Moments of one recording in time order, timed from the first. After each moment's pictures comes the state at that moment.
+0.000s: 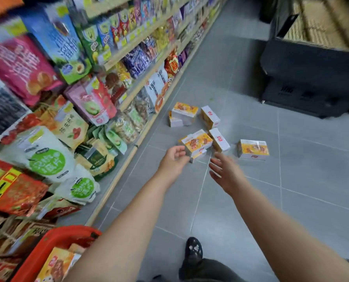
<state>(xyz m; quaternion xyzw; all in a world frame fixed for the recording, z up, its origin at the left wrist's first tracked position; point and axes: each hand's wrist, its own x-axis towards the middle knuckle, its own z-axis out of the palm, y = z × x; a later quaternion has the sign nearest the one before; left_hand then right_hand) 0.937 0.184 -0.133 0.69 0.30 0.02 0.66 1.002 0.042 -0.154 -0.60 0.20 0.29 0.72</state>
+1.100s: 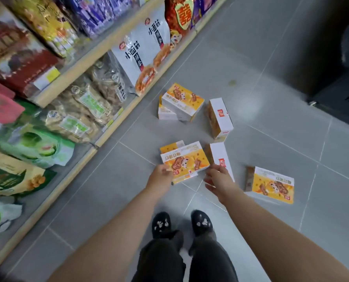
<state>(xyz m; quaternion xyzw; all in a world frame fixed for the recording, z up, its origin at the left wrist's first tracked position) 1.400 0.244 -0.422 0.62 0.51 -0.11 0.58 1.508 0.098 -0.433 -0.73 0.19 0.42 0.50</state>
